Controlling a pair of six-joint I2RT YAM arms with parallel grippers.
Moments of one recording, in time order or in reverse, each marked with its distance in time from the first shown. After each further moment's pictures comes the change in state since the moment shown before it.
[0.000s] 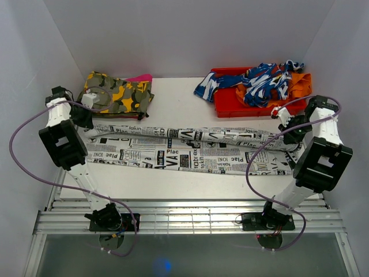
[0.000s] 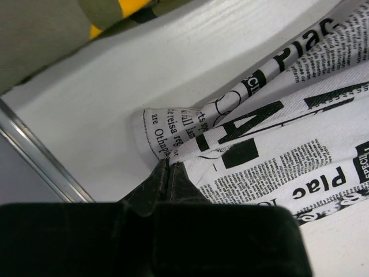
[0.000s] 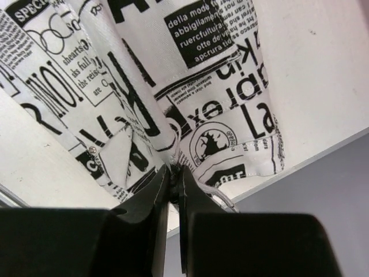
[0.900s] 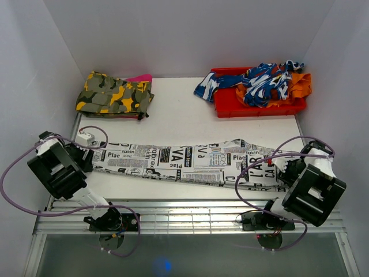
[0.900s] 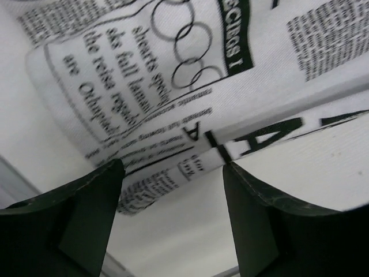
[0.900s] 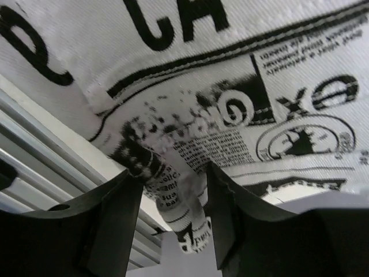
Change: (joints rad) left arm 0.277 -0.436 -0.770 0.156 0.026 0.301; right arm -0.194 -0.375 -0.662 0.175 0.232 -0.373
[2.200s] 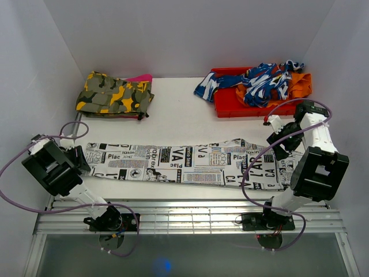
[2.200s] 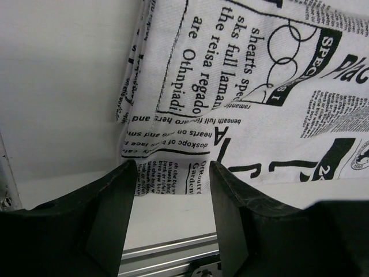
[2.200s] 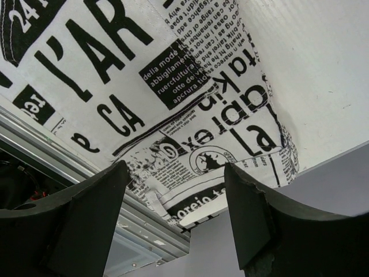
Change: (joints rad) left arm 0.085 0.074 0.085 -0.075 -0.050 -0.632; right arm 0.306 0.246 0.555 -0.271 -0.101 0.642
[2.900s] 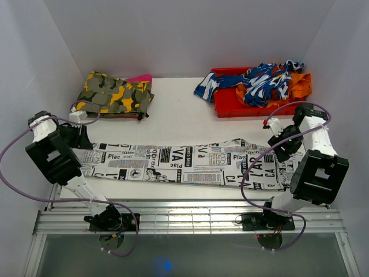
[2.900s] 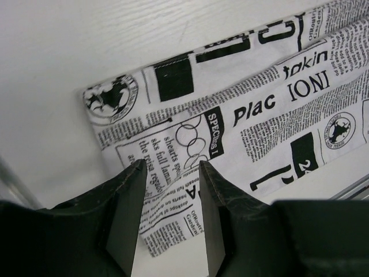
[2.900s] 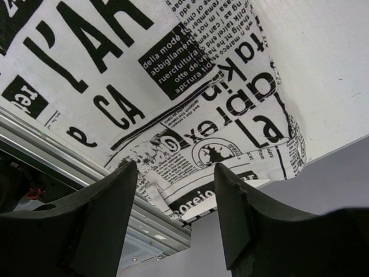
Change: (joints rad) left arm -0.126 0.109 0.341 -0.185 0.257 0.329; right arm 0.001 -0.037 -0.056 0.025 0.045 -0.001
